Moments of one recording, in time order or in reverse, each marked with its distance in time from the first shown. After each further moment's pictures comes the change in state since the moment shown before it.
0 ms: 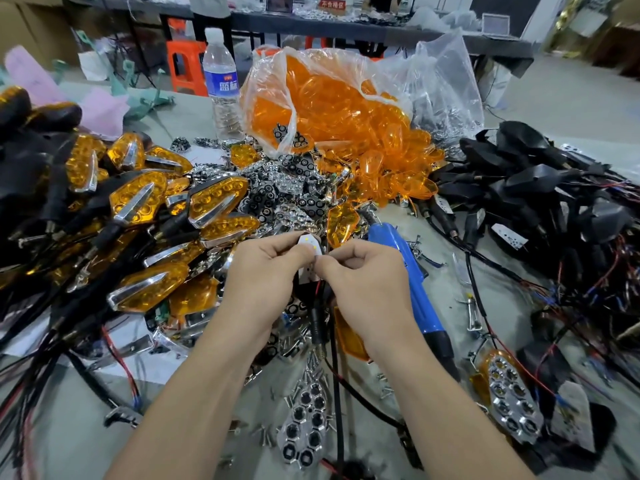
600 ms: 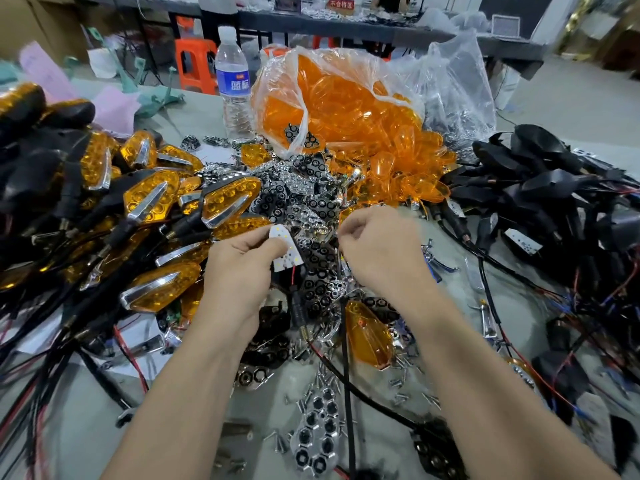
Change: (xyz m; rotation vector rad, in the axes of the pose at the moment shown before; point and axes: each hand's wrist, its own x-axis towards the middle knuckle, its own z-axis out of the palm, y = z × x) left_hand 0.022 -0.014 -0.026 -0.122 0.283 -0.177; right_hand 0.053 -0.019 -0.007 -0.581 -0.086 -0.124
